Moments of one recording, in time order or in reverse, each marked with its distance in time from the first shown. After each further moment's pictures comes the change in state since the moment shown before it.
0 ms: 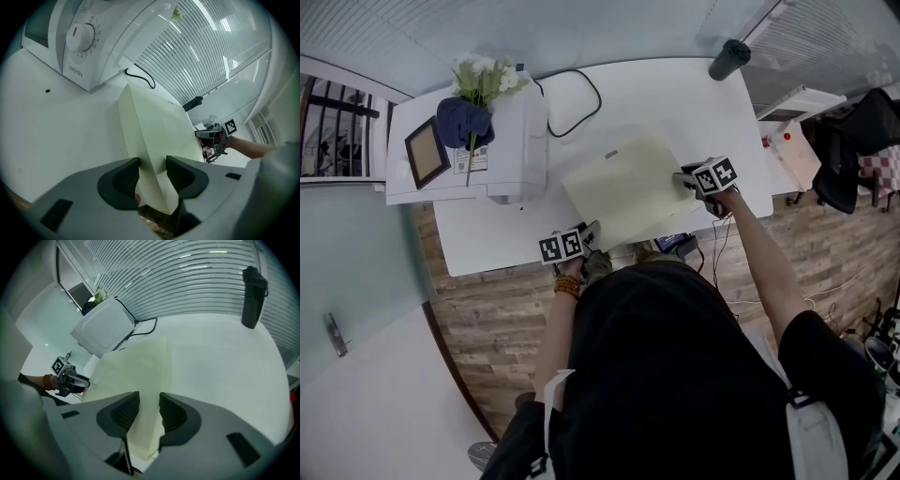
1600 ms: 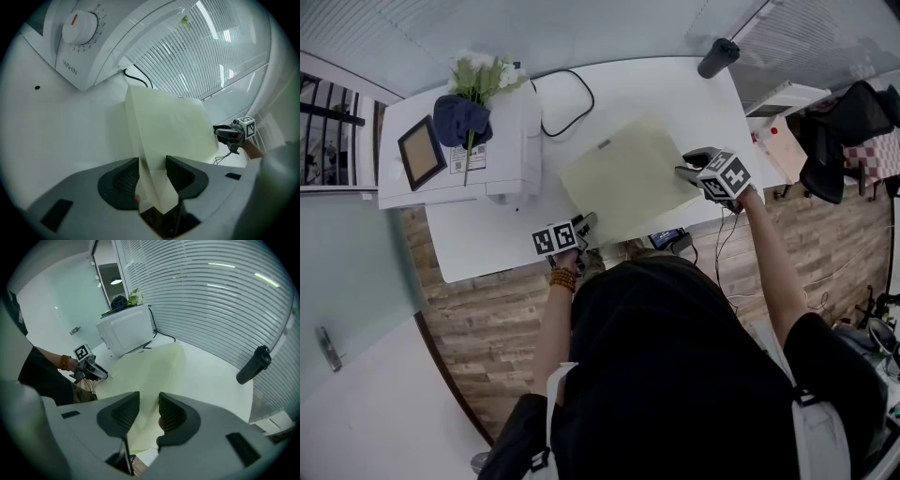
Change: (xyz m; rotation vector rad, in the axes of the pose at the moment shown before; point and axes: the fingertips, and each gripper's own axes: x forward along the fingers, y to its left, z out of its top) left arm 0.004 -0.001 0.020 -0.033 -0.020 -0.117; right arm -0.084 0.069 0.053 -0.347 0.026 -0.122
